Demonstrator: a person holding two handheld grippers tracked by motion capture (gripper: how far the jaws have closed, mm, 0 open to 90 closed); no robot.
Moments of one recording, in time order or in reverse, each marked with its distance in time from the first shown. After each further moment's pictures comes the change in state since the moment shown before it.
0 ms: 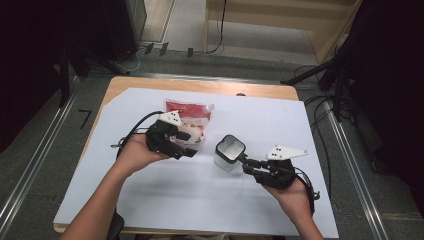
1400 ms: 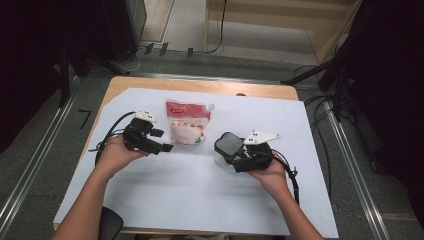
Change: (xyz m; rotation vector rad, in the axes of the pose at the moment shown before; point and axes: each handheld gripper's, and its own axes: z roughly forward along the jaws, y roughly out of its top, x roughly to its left) left arm 0.046 -0.057 -0.030 0.018 0.144 -0.156; right arm -0.023 0.024 0.068 0.001 -0.026 -0.140
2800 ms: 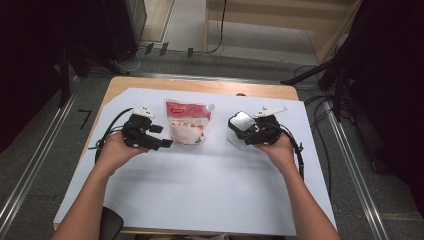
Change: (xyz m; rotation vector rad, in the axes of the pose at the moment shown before) left arm 0.007 0.004 -0.004 -0.032 0.023 -0.026; right arm -0.080 0.023 0.014 0.052 -0.080 0.065
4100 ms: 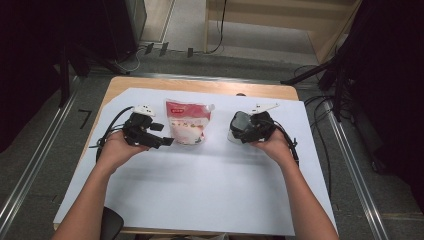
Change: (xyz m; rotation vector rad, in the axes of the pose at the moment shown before) left arm 0.002 0.004 0.001 -0.010 0.000 0.013; right arm -0.008 0.006 0.026 0.052 0.019 -0.037
